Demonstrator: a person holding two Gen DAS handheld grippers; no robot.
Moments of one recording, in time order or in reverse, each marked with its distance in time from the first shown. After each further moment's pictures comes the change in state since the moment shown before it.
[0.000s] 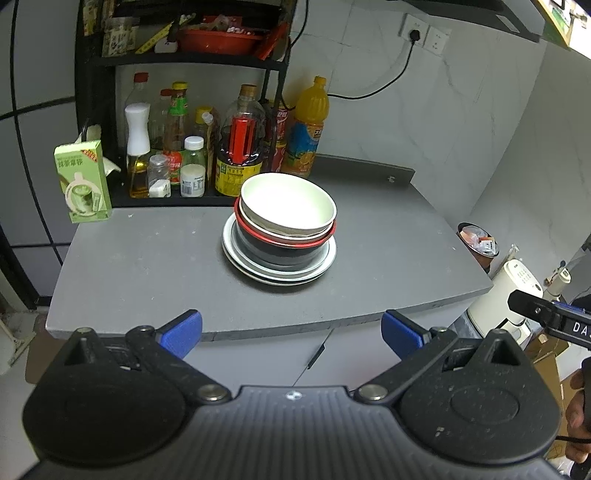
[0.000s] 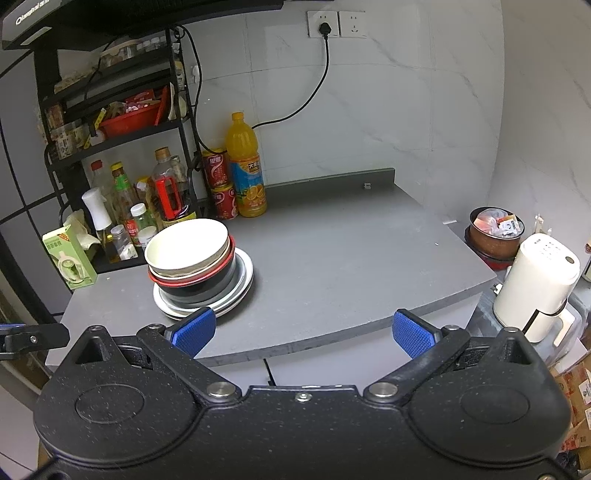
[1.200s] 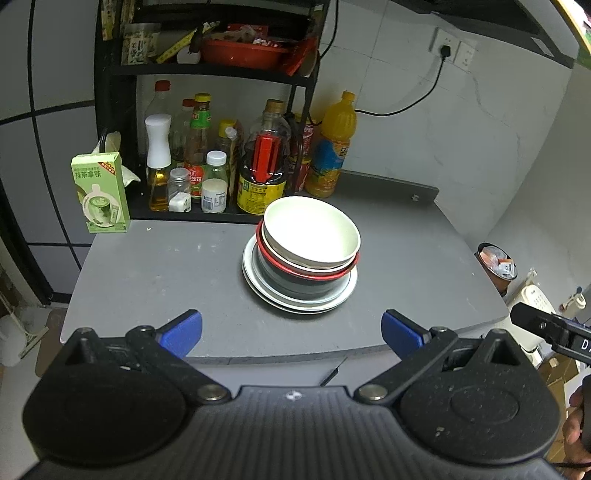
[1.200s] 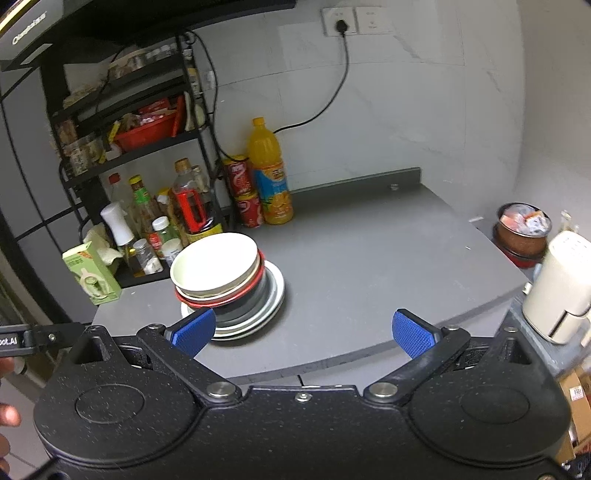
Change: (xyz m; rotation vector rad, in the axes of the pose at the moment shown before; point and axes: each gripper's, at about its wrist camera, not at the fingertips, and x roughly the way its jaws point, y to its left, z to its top) left arm 0.004 0.006 0.037 -0.059 -0.007 0.062; right arm 0.015 0.011 0.028 0.033 0.014 0.080
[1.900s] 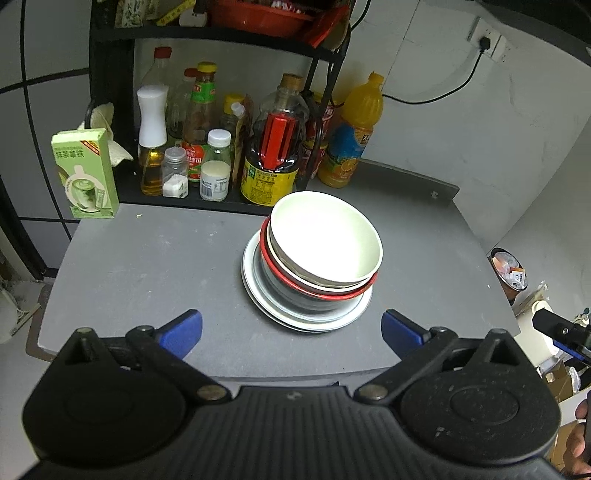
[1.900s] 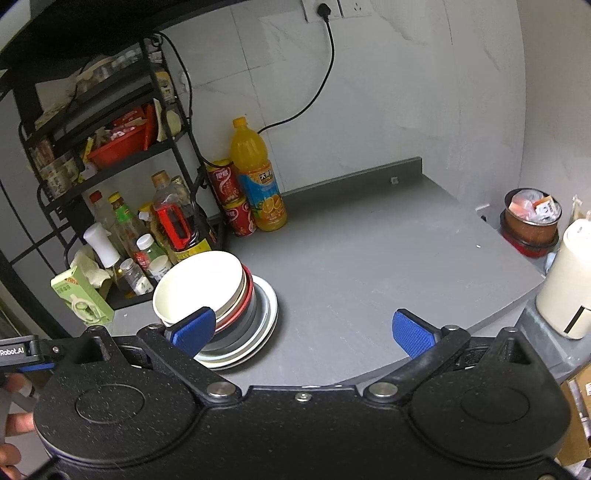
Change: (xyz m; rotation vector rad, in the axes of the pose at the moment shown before) left arm 0.066 0.012 0.041 -0.080 0.086 0.010; right arm 0.045 -0.025 0.034 0.058 0.034 0.028
